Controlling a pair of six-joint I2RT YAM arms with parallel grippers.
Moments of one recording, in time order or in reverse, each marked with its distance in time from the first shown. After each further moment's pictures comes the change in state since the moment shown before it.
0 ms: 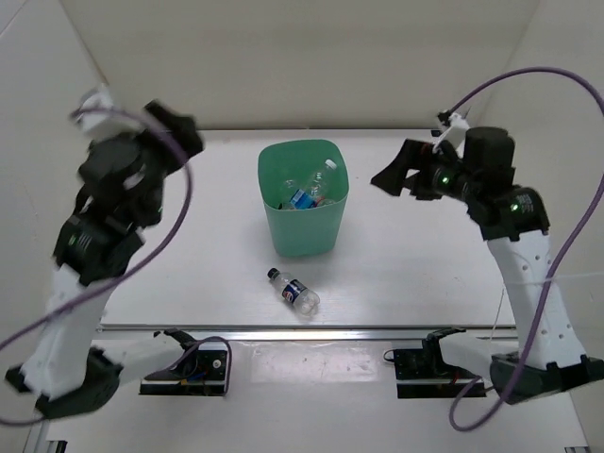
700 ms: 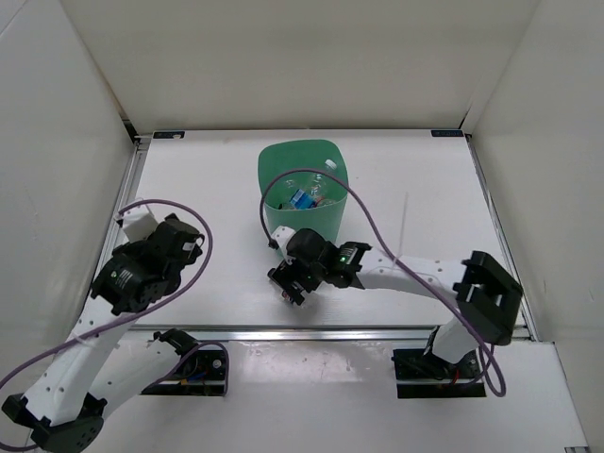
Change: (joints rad) left arm 0.030 -0.431 -0.767 -0.568 -0.147 -0.453; right arm 0.929 0.350 -0.543 0.518 0.483 -0.326
